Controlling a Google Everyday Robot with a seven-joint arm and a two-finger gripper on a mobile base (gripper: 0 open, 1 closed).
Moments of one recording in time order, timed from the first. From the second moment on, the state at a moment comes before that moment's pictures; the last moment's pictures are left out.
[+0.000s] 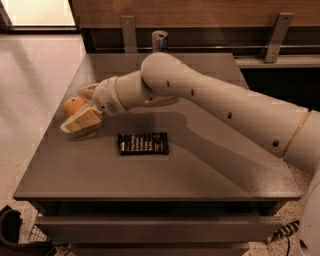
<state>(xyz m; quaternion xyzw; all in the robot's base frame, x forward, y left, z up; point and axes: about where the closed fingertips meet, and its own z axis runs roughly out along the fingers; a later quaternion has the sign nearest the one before) 0.577 0.213 0.850 -0.58 0.58 0.37 0.43</state>
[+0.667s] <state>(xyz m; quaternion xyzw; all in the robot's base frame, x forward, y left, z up) 0.569 0.226 0.850 -0.59 0.57 0.38 0.42</state>
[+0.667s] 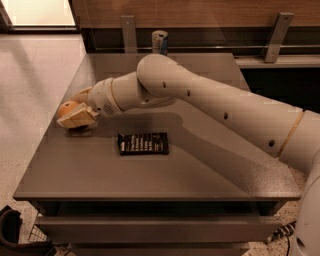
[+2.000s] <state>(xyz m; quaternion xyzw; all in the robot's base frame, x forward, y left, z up) 0.579 0.195 0.905 -0.59 0.55 0.36 0.46</state>
